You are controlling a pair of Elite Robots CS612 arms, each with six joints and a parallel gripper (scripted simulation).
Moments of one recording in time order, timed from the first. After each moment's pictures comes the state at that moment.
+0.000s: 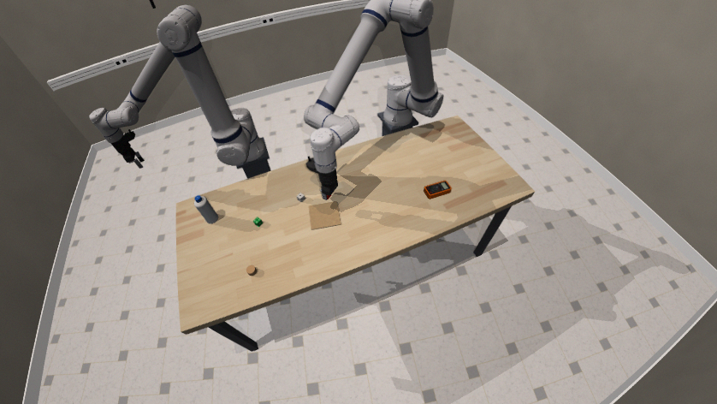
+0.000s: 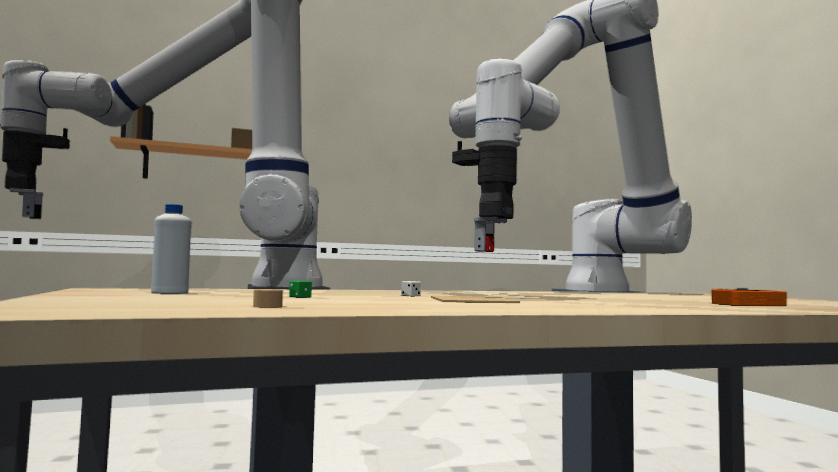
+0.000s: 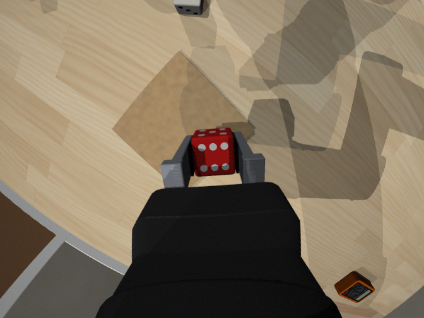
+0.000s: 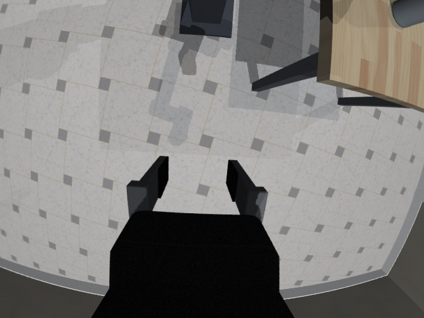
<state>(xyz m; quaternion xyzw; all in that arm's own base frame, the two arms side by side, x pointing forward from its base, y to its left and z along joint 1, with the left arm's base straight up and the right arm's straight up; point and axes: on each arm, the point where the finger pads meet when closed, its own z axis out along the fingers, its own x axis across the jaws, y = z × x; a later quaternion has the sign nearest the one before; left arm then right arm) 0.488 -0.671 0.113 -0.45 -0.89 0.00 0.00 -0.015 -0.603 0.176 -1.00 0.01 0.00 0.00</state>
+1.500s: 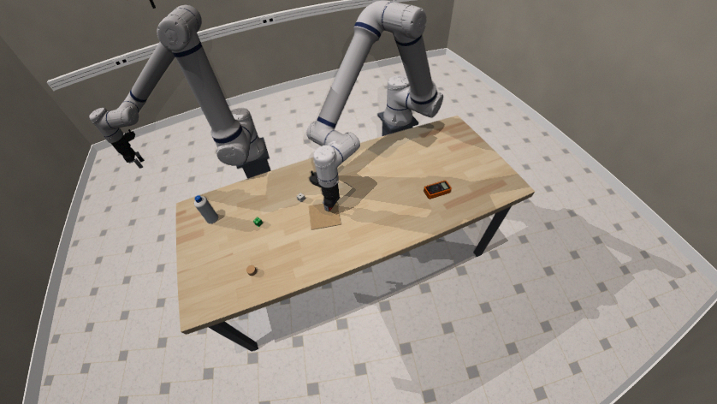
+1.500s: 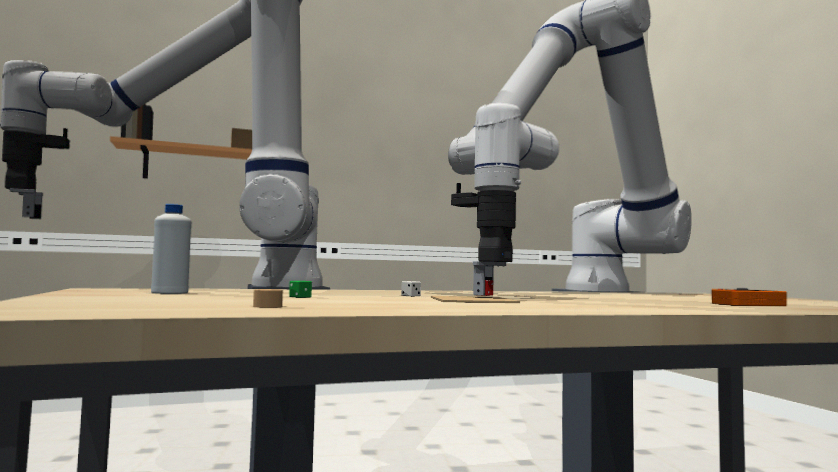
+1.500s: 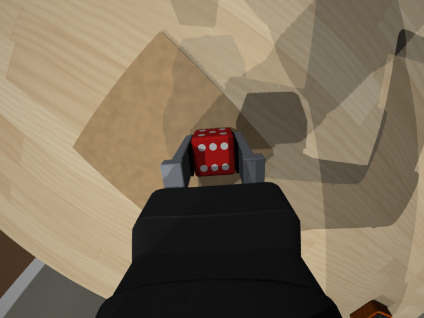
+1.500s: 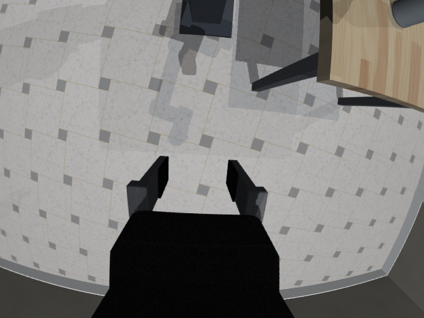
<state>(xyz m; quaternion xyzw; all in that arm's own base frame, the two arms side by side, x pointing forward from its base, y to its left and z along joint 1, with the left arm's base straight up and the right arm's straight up) 0.488 -0.671 0.027 -0.45 -0.89 0.00 0.00 -0.015 -0.603 0.176 -1.00 0.01 0.00 0.00</state>
